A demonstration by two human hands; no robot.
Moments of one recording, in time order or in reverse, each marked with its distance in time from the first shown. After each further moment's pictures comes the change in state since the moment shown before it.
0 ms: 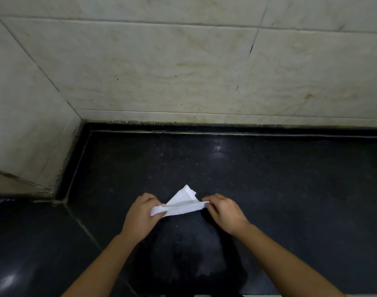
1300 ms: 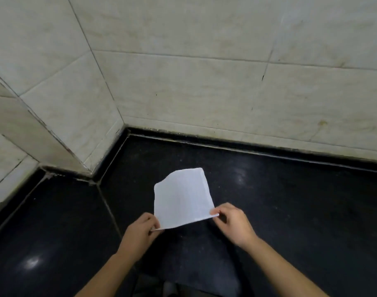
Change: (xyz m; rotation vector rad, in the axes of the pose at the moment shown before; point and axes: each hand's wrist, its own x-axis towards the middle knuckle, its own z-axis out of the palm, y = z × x) left_hand -0.106 0.025 -0.005 0.131 0.211 -0.028; right_hand -0.038 0.003 -0.027 0.147 0.099 -0.213
